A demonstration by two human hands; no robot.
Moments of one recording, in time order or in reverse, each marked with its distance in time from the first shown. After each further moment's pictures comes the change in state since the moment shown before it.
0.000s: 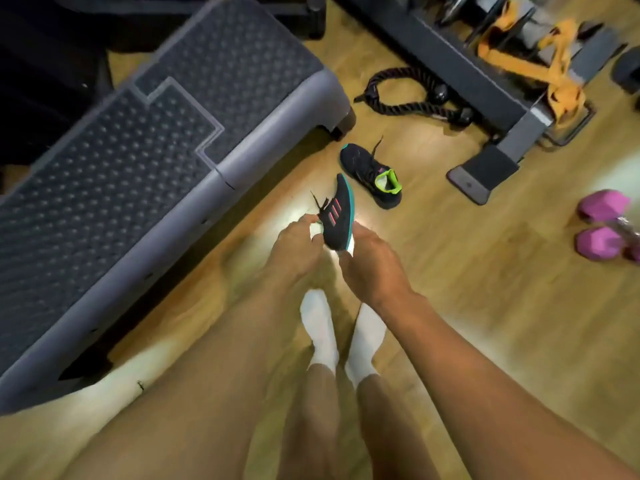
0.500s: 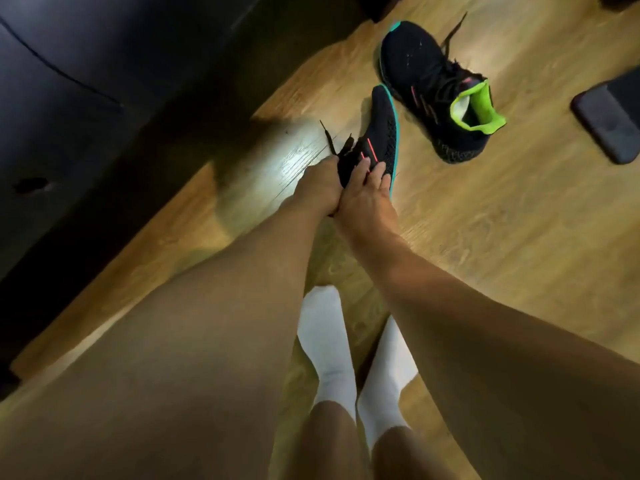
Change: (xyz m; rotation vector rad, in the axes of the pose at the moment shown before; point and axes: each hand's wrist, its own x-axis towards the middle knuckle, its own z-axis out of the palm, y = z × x) left_hand 0.280 -0.103 0.166 -0.073 -0.103 -0.080; right_hand 0.270 0.090 0.217 -0.404 -0.011 -0.048
